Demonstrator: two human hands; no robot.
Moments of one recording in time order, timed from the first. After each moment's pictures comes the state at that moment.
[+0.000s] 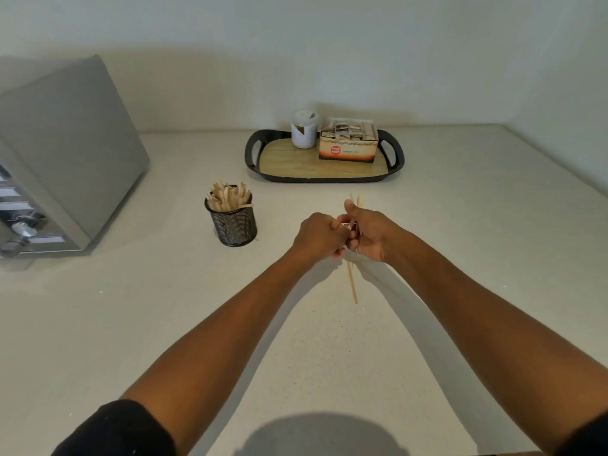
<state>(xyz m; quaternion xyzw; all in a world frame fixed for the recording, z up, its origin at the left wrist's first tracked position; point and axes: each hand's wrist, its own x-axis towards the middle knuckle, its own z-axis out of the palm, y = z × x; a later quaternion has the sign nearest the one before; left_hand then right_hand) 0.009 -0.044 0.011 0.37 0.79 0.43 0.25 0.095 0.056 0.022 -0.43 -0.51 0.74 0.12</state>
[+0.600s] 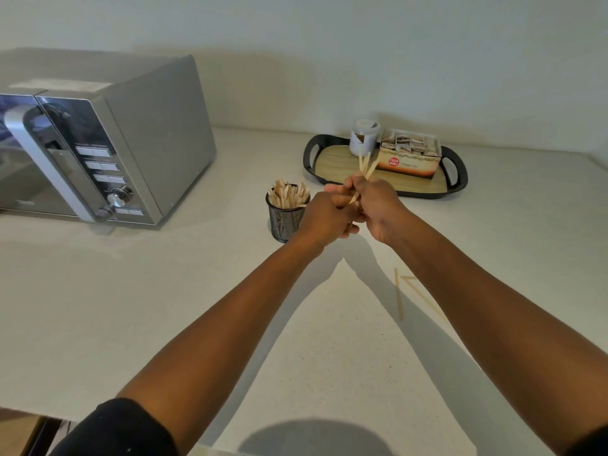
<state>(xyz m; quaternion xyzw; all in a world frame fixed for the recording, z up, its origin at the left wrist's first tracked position) -0.038 -0.102 0.055 0.32 0.73 0.55 0.23 0.018 -0.008 0.083 -0.29 -0.63 0.70 0.17</state>
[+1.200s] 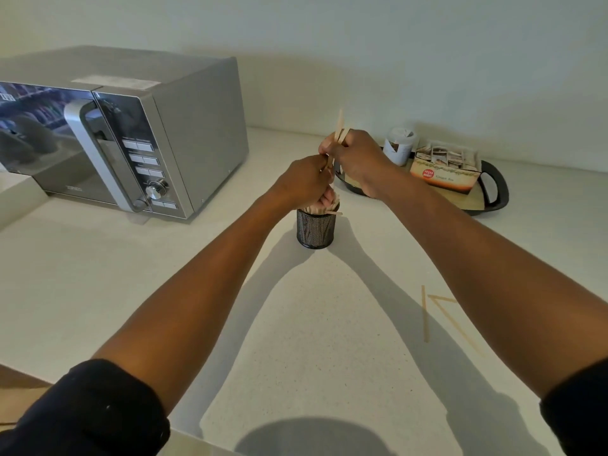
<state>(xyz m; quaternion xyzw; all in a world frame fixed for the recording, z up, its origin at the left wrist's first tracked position) -0.119 -0.145 0.110 0.34 0.81 0.45 0.15 -0.067 -0.031 0.136 -0.14 -0.83 0.49 0.20</state>
